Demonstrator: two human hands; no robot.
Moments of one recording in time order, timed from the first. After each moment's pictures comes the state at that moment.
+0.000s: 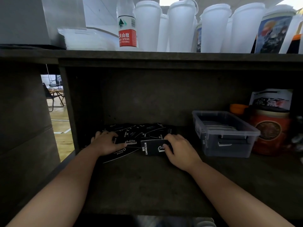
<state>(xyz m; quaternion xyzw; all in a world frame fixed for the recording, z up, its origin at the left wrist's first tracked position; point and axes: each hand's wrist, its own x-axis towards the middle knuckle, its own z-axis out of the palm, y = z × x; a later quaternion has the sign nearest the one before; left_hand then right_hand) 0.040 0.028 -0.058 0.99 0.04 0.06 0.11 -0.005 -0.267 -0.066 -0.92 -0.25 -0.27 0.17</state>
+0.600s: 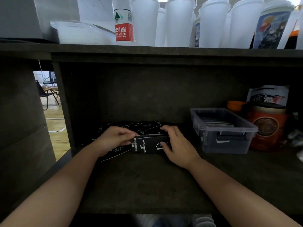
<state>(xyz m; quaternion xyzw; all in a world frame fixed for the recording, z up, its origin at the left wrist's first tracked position) 0.013 -0.009 -0.040 0.80 -0.15 -0.01 0.59 -0.009 -0.266 -0.063 -0.90 -0.25 -0.27 0.22</state>
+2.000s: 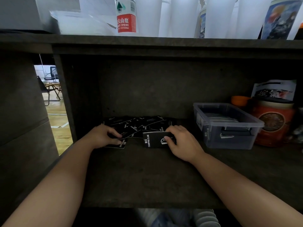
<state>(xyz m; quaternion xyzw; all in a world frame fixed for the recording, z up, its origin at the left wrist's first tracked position) 0.021 0.040 -0.045 0.96 -0.05 0.00 0.27 0.001 -0.270 -0.069 -0.91 -0.25 -0.27 0.19</state>
